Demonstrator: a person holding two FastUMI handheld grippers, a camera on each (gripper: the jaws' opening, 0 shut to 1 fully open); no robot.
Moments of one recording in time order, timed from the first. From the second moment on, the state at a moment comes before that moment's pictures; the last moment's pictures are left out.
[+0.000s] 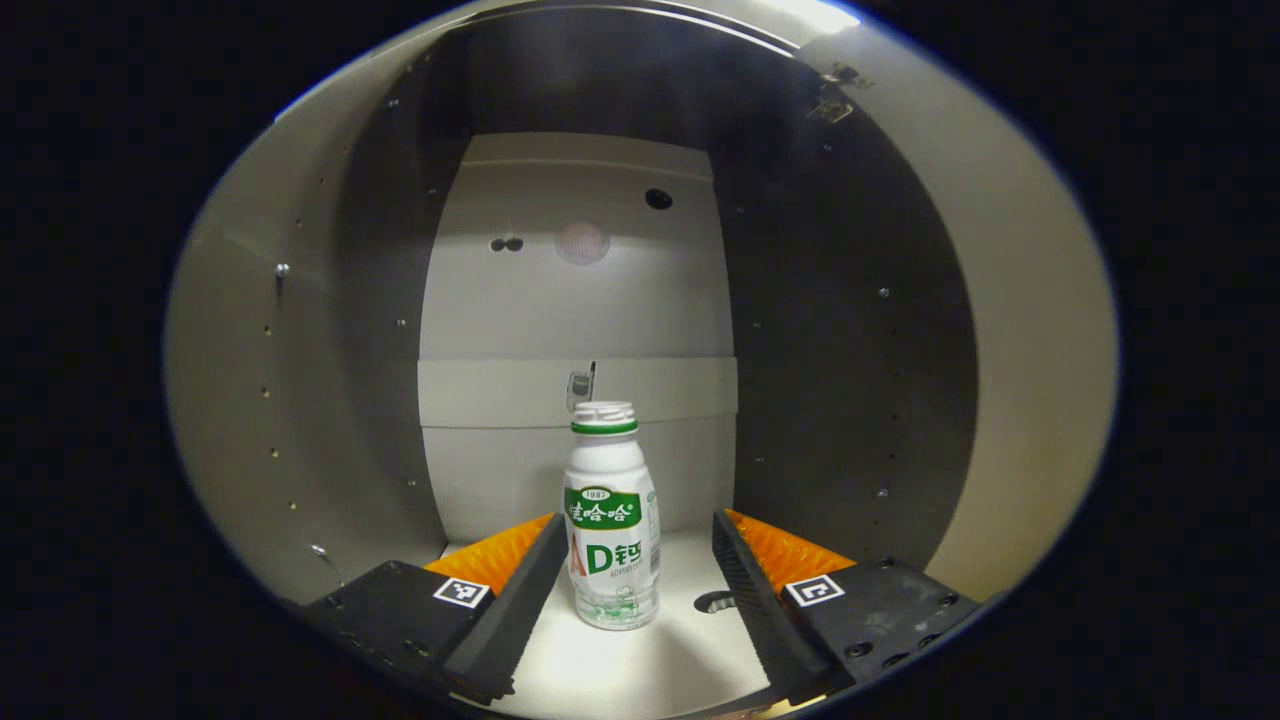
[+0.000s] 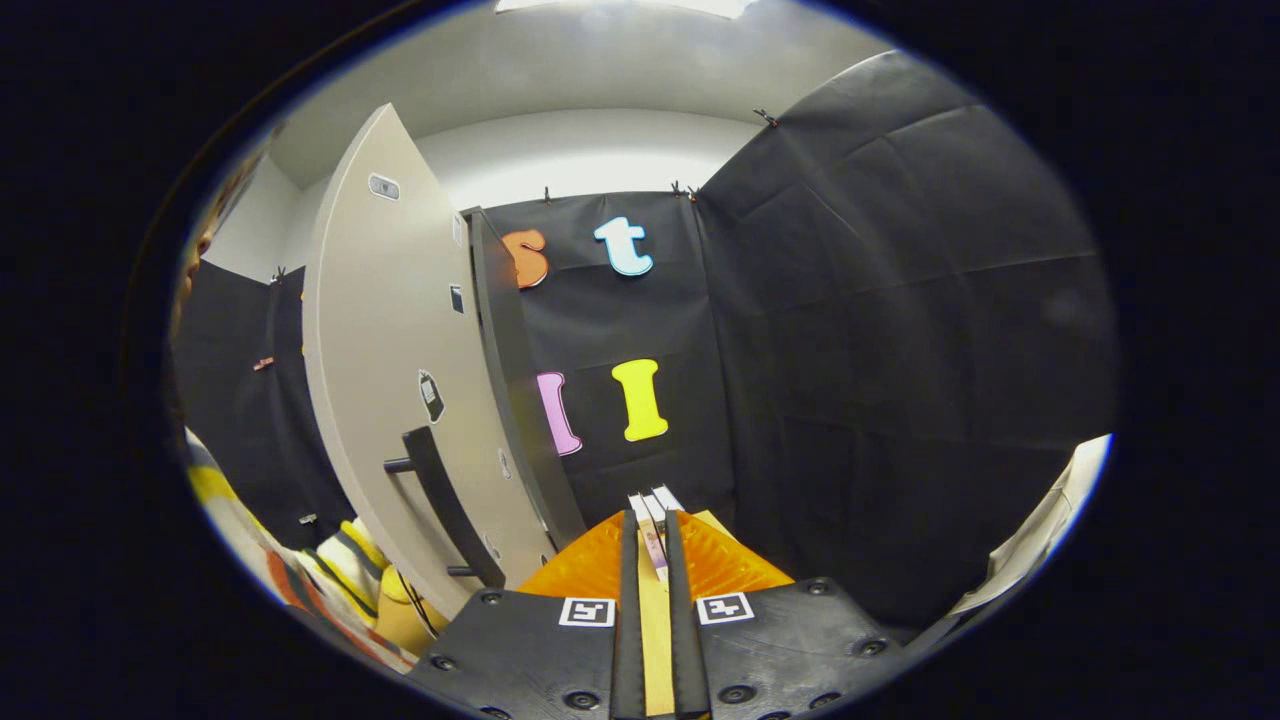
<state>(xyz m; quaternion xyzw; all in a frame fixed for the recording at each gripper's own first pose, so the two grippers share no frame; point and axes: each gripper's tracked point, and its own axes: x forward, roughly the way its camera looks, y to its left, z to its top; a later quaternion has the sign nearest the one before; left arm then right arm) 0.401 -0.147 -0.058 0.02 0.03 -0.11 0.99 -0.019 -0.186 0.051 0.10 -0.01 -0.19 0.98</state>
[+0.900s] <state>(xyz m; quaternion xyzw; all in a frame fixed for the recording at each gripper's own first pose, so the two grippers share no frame) 0.440 -0.142 -0.055 -0.01 0.03 -0.10 0.99 0.008 -0.193 0.046 0.10 0.02 -0.18 0.98</state>
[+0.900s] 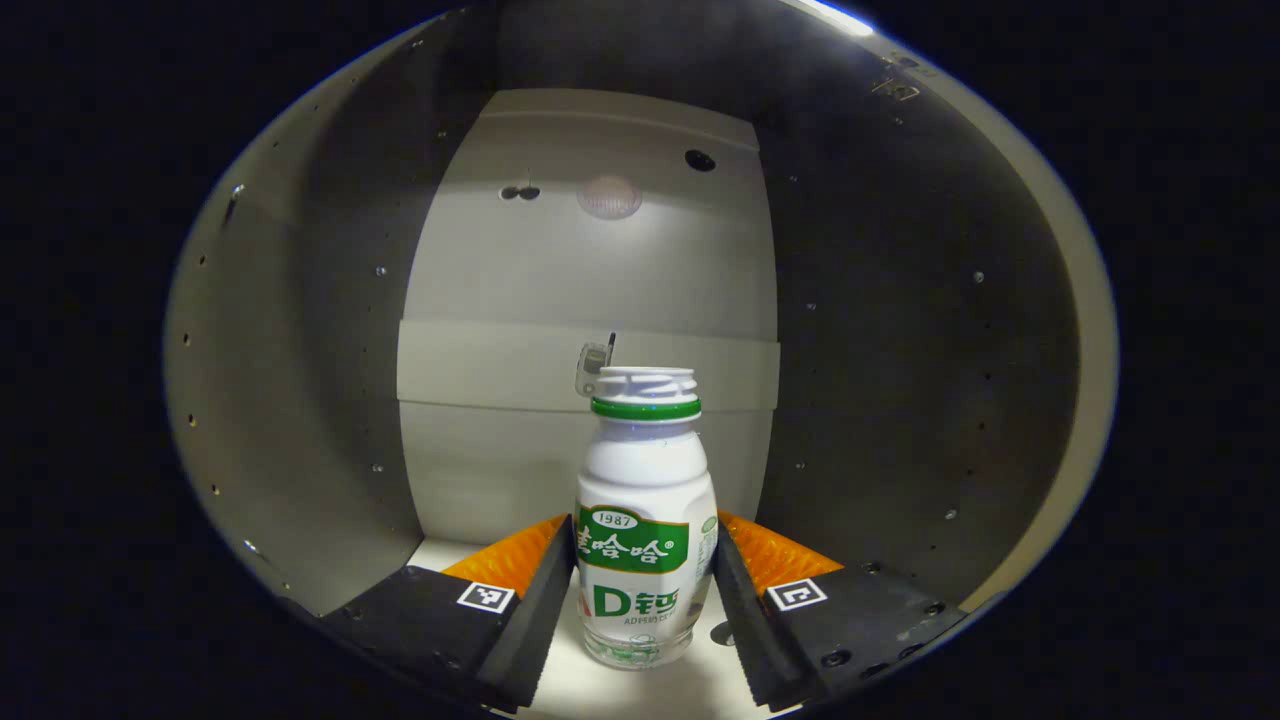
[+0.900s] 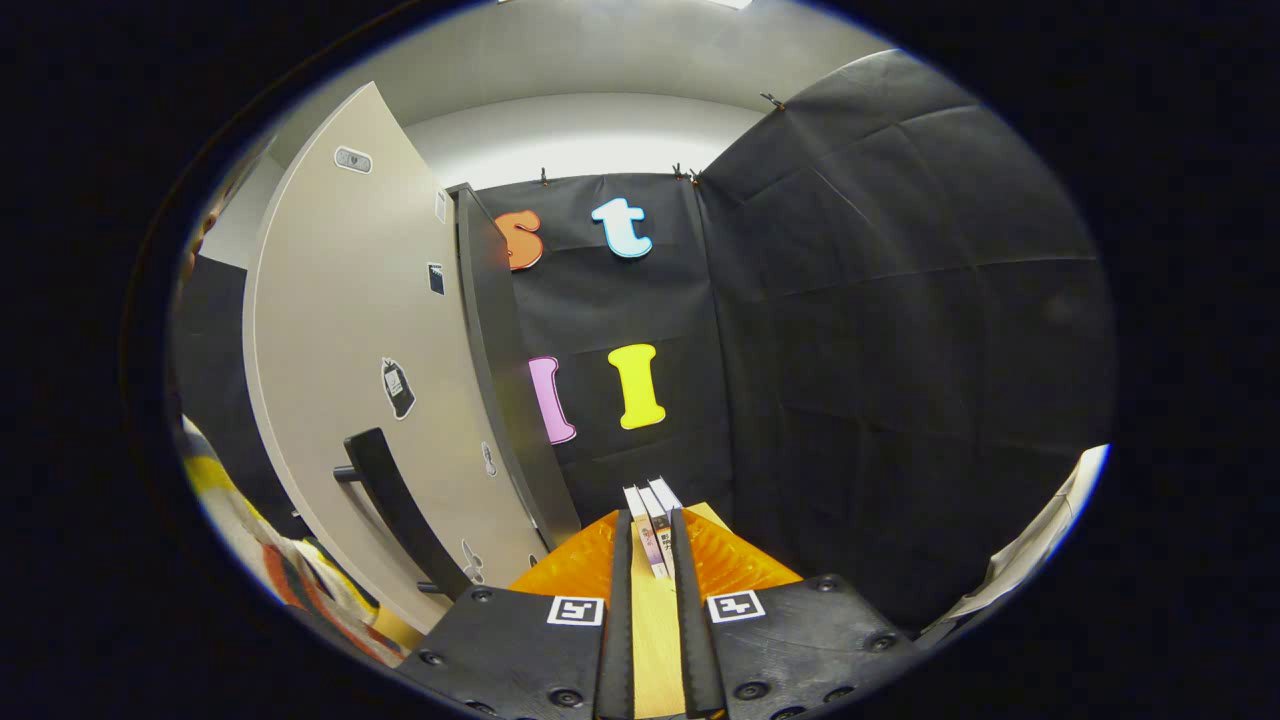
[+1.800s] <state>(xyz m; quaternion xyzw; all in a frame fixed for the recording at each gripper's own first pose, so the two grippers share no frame) 0.217 -0.070 -0.036 -0.02 0.03 -0.21 0.98 -0.047 -0.013 0.072 0.05 -0.02 -0.13 0.99</state>
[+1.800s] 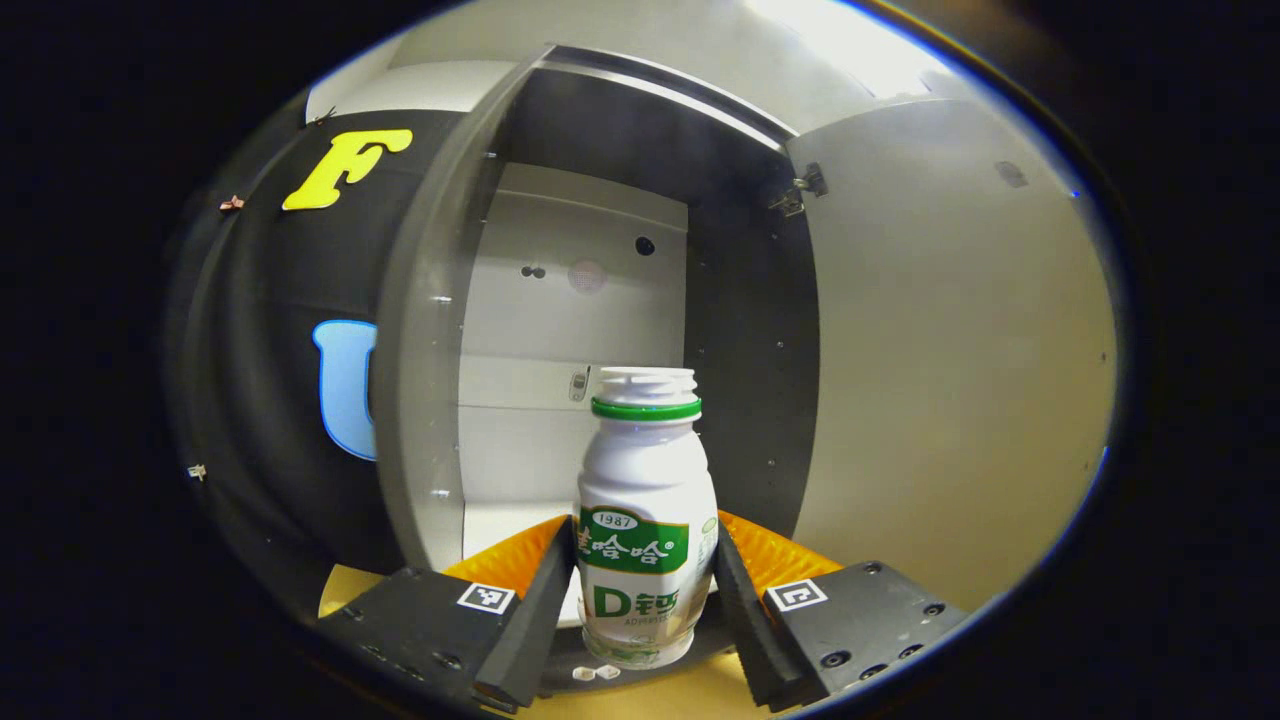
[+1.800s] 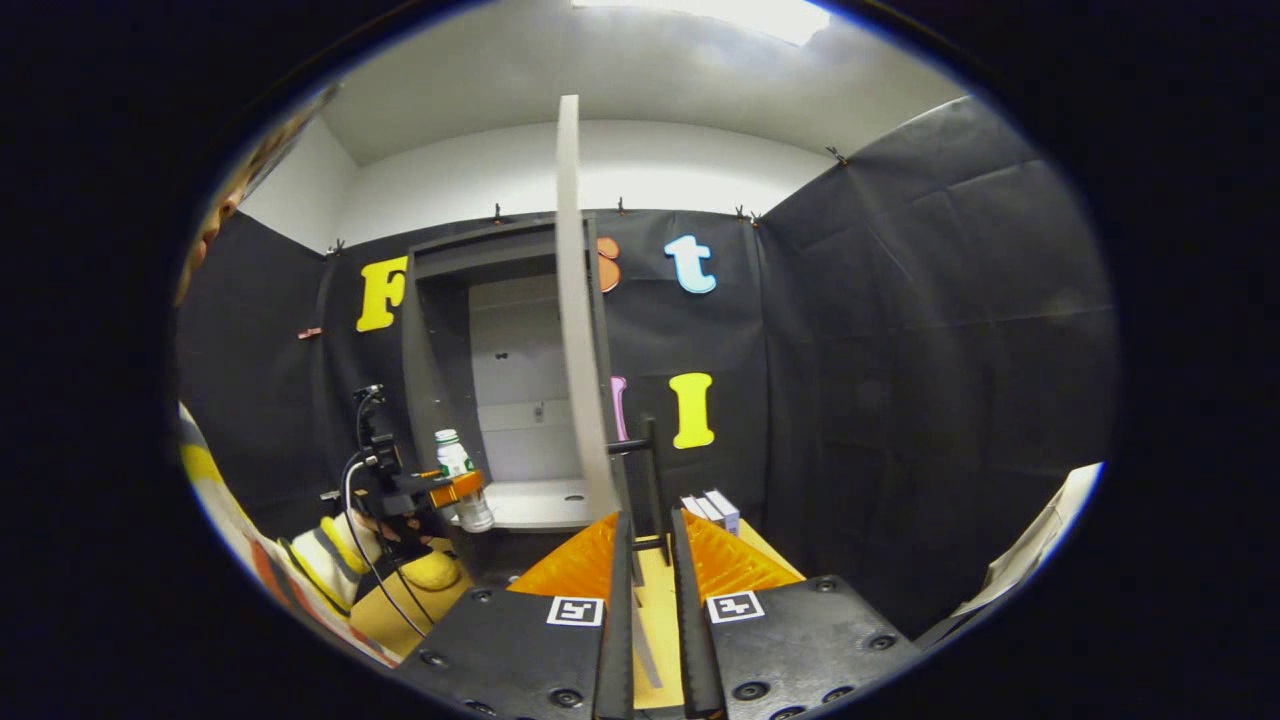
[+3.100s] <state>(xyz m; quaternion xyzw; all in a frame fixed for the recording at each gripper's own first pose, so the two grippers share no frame) 0.047 0.034 -0.257 0.00 0.10 -0.10 0.99 0.154 0.117 -0.064 -0.05 -0.03 -0.04 1.00</state>
